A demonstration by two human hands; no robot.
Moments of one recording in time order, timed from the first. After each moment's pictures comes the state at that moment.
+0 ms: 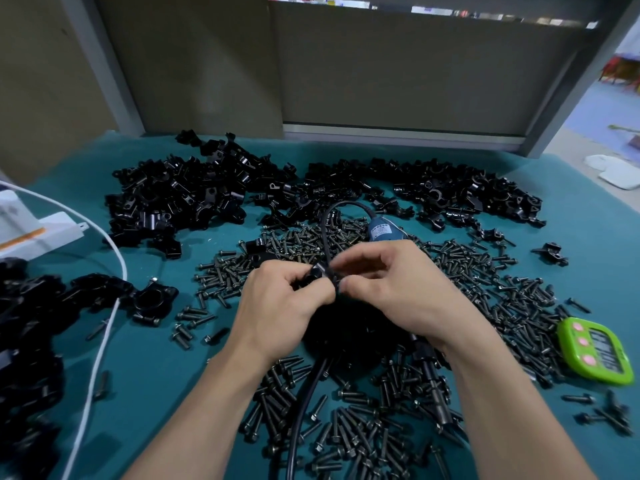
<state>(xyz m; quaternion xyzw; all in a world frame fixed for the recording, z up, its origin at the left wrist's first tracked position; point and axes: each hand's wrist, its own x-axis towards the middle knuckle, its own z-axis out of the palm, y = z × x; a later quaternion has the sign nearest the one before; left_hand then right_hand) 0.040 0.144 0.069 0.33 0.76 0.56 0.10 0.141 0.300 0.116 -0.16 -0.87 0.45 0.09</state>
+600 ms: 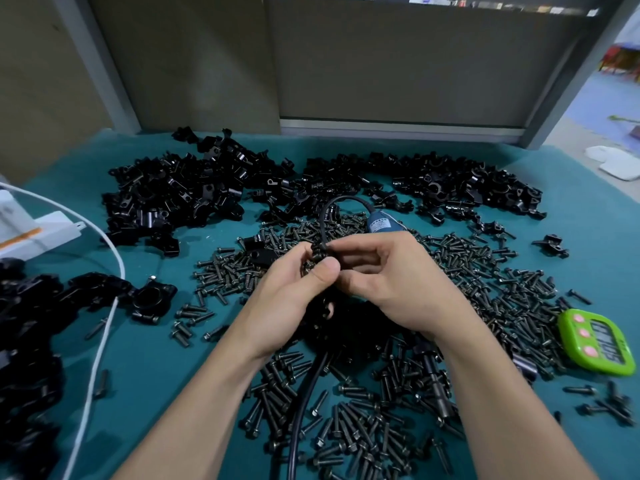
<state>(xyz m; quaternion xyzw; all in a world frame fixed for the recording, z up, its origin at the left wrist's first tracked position) 0.033 0.148 0.060 0.34 0.61 0.65 0.30 0.137 0.300 0.107 -0.13 -0.84 0.51 0.13</state>
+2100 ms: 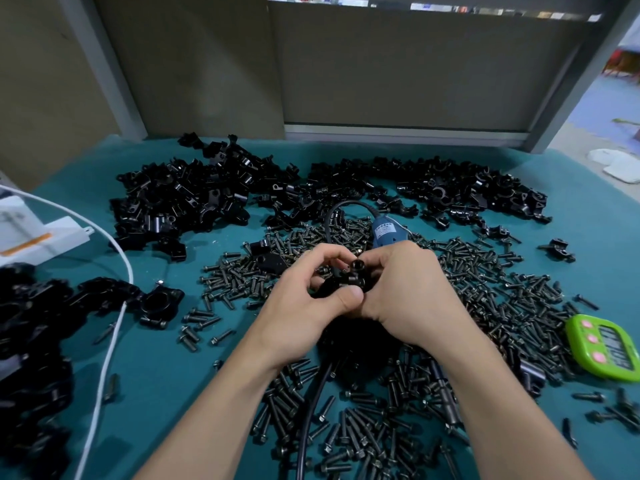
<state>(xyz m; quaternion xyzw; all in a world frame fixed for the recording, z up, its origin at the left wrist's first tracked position) 0.042 0.151 0.067 0.37 0.68 0.59 0.23 0.136 0.283 0.122 -0.29 -0.89 0.34 0.07</state>
